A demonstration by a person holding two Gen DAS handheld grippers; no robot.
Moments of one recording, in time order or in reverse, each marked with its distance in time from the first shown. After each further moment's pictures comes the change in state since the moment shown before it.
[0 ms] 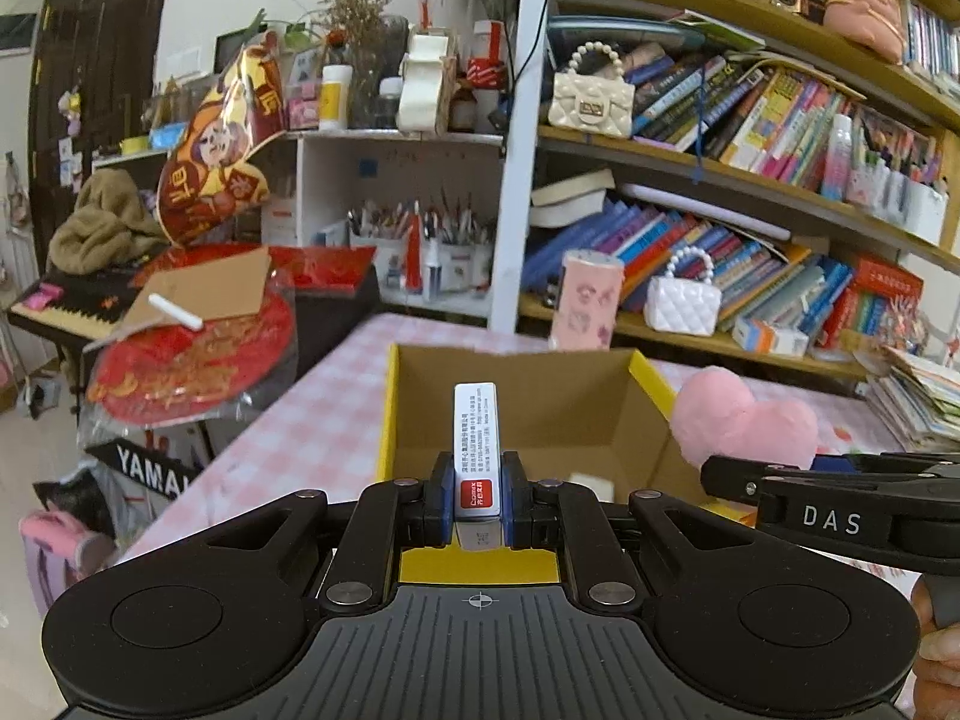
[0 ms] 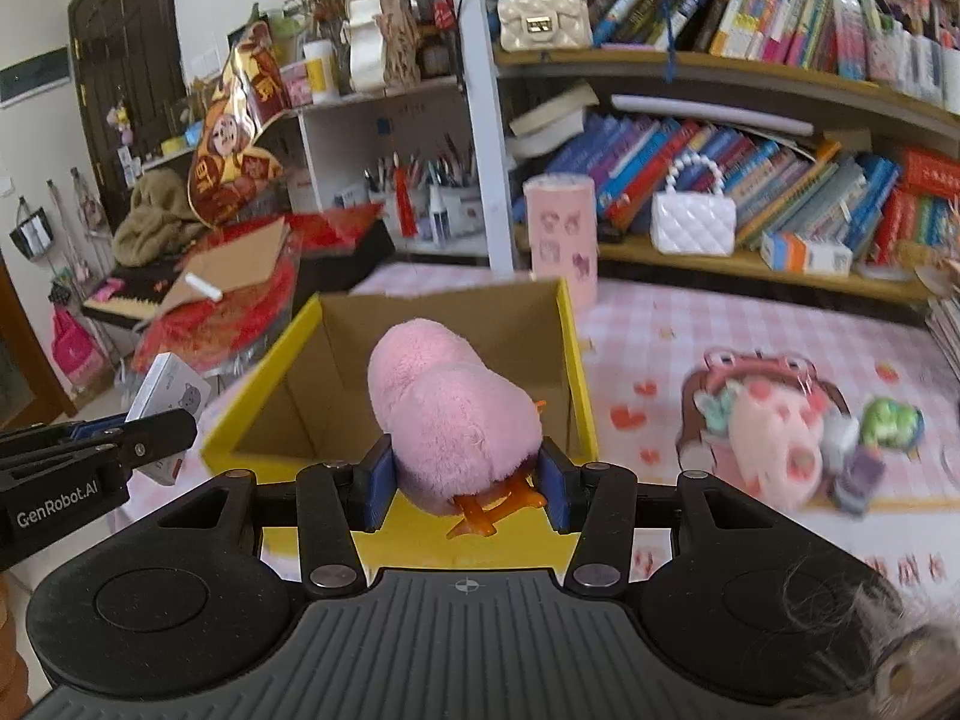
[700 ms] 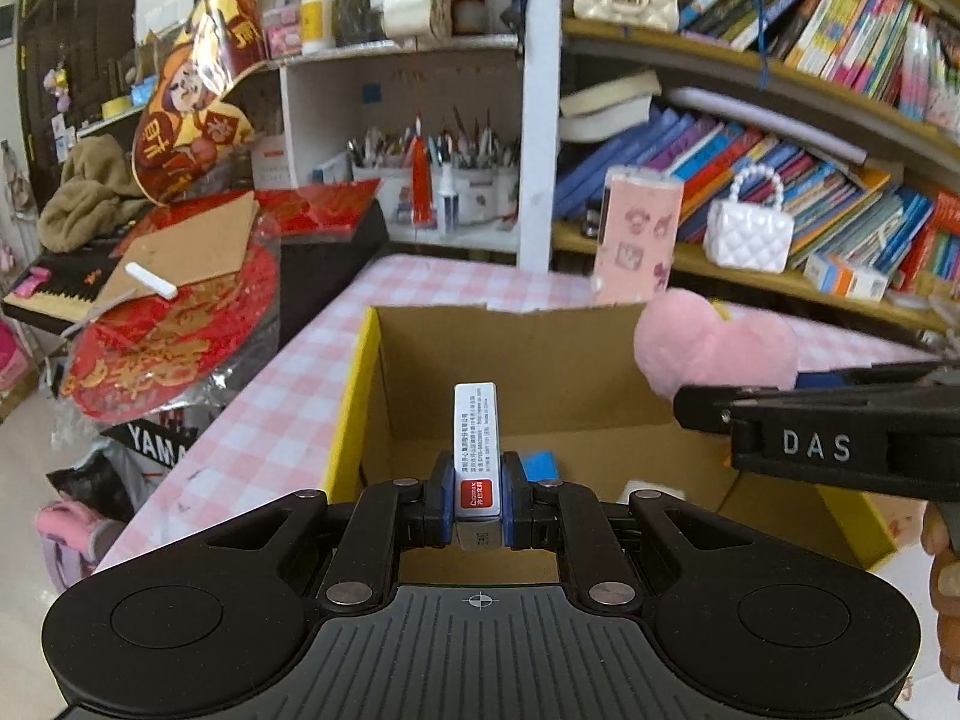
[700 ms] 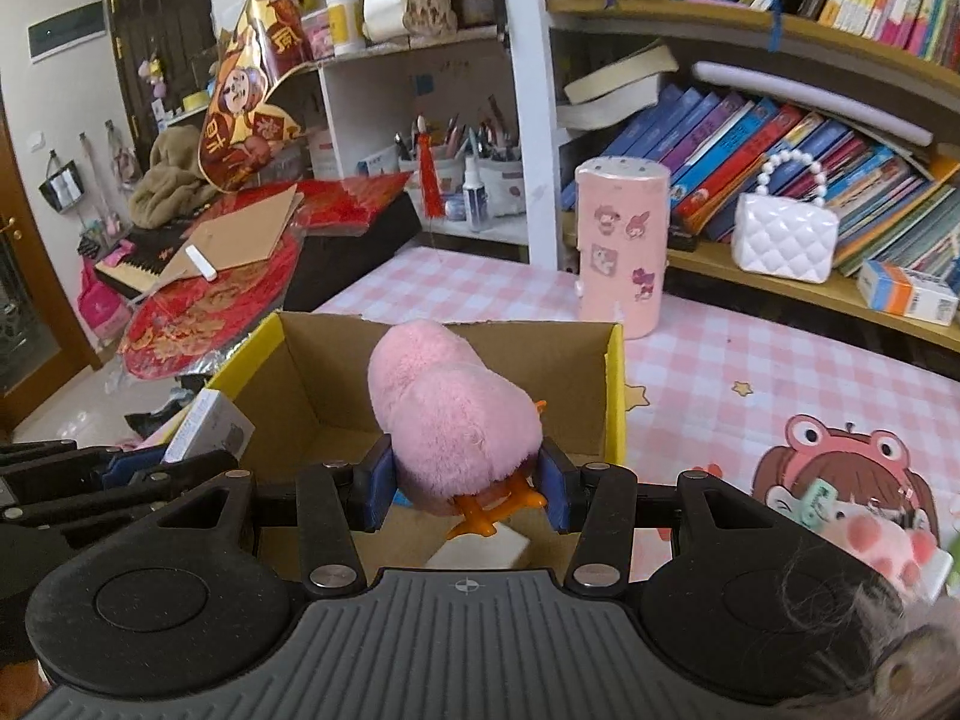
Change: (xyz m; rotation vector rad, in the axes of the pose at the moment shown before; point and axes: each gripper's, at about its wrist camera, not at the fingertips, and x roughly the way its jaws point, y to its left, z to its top) left arm 0.114 -0.020 0.011 0.041 0.173 0.092; right arm 0.124 -0.030 0.046 -0.085 0.108 0.110
